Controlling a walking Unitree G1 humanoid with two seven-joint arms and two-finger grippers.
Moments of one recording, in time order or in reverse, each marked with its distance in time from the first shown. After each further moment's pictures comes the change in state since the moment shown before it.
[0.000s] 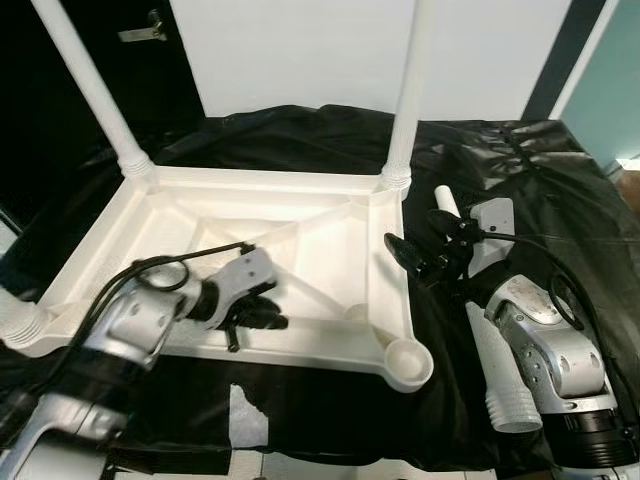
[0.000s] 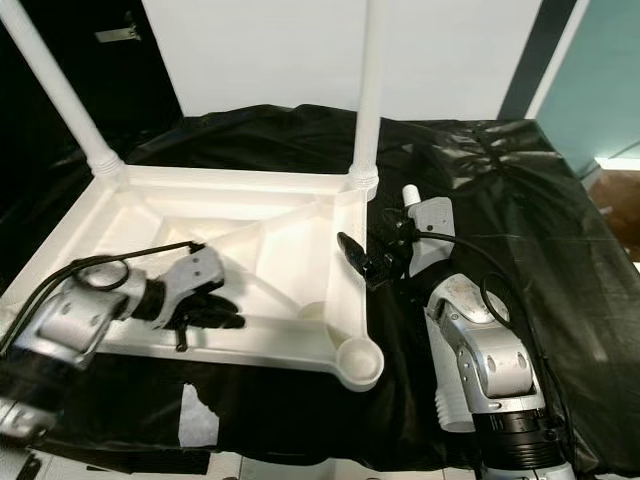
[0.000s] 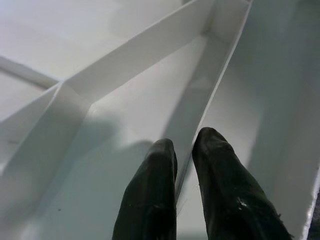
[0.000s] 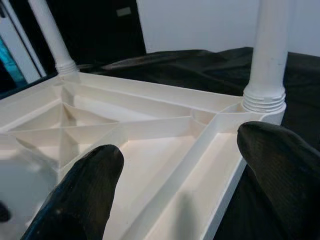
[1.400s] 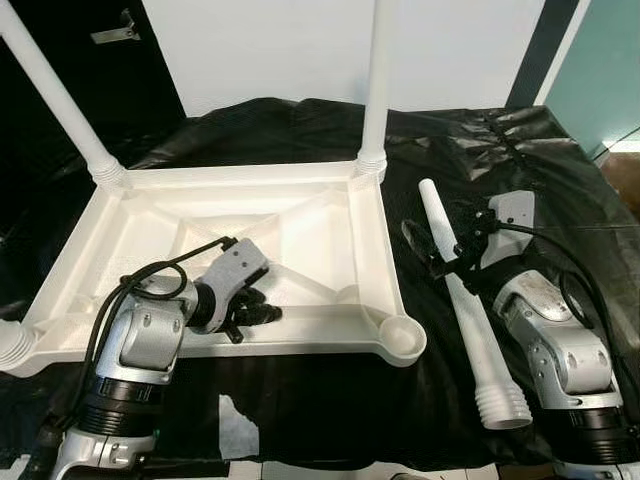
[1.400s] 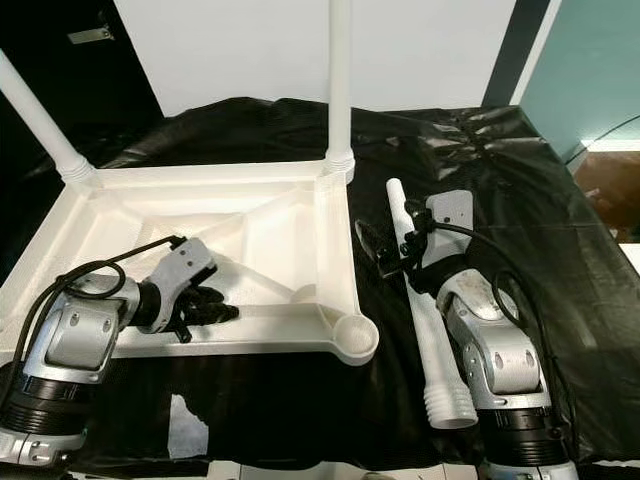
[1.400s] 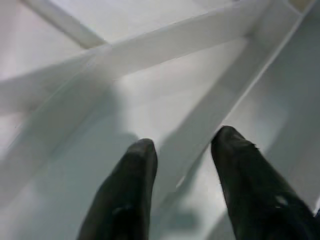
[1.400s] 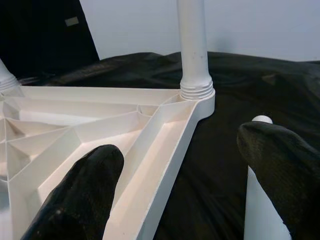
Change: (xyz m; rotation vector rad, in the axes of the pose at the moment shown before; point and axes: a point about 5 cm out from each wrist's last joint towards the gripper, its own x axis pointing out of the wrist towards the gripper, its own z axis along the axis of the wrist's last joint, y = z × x) left arm -0.022 -0.008 0.001 -0.253 -0.062 0.251; right arm -0.003 -0.016 0.005 -0.003 -0.018 -0.134
